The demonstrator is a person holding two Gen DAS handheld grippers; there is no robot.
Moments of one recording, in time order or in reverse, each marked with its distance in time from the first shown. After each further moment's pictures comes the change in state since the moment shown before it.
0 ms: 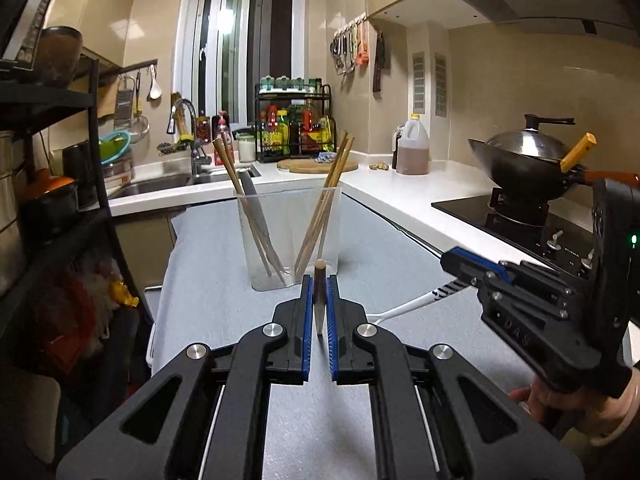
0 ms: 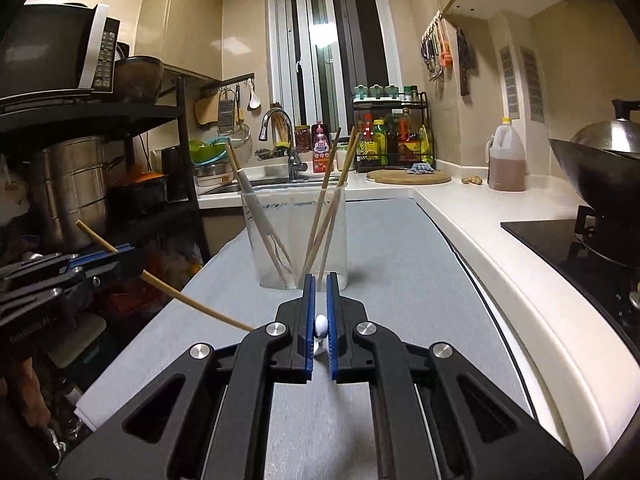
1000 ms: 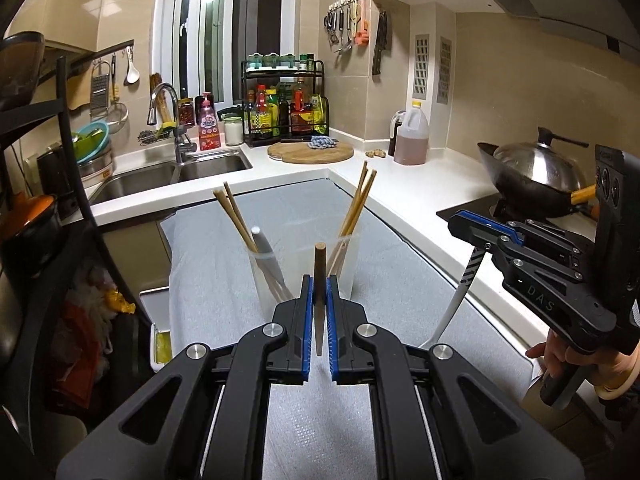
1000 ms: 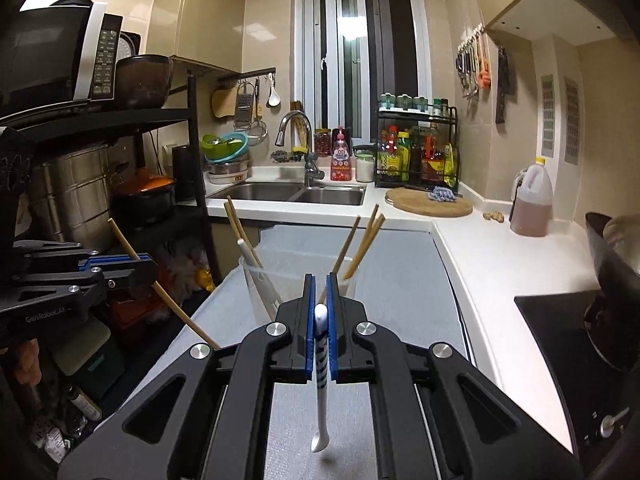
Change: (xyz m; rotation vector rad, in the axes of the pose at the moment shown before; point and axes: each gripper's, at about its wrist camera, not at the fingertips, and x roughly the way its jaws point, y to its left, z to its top) left arm 0.032 0.043 0.104 0.014 0.140 -0.074; right arm 0.035 0.003 0.117 -0.096 0.048 0.058
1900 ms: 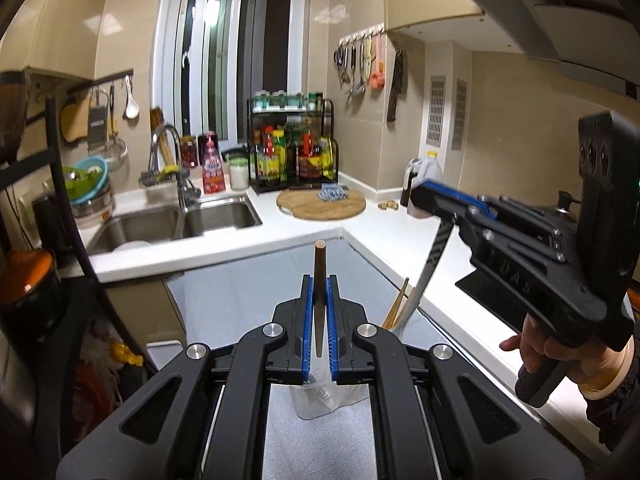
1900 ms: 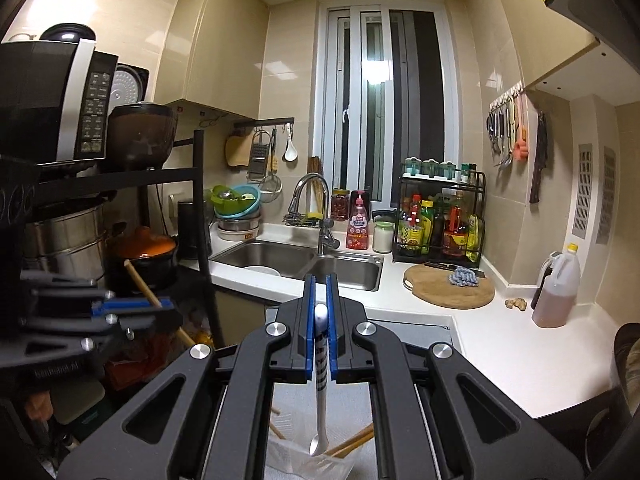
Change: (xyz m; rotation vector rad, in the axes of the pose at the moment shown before) left arm 0.035 0.044 0.108 -0.002 -0.078 -0.005; right arm 0.070 0.012 0.144 -0.059 -0.154 0.042
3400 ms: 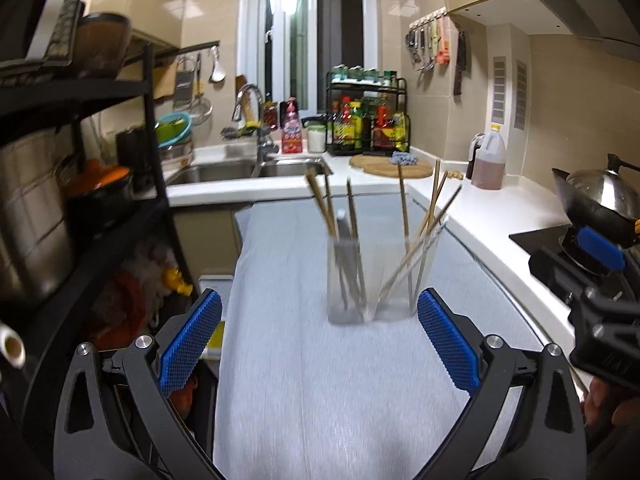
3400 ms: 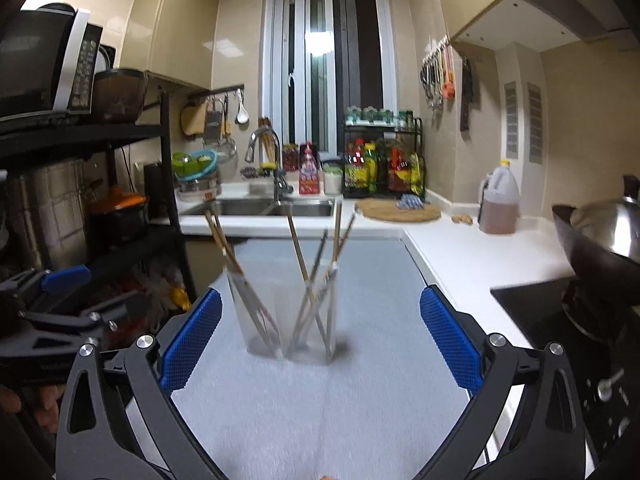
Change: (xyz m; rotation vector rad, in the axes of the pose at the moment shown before) left arm -0.052 -0.037 -0.148 -0.121 0.007 0.307; right arm -0.109 0.021 -0.151 0.104 0.106 -0.193
